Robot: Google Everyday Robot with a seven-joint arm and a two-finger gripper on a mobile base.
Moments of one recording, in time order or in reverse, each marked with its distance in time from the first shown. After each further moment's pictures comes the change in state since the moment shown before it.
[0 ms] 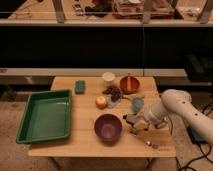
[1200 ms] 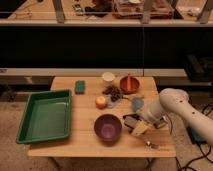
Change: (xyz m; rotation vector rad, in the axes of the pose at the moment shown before) arm 0.006 0.000 0.002 0.007 -0.015 -0.019
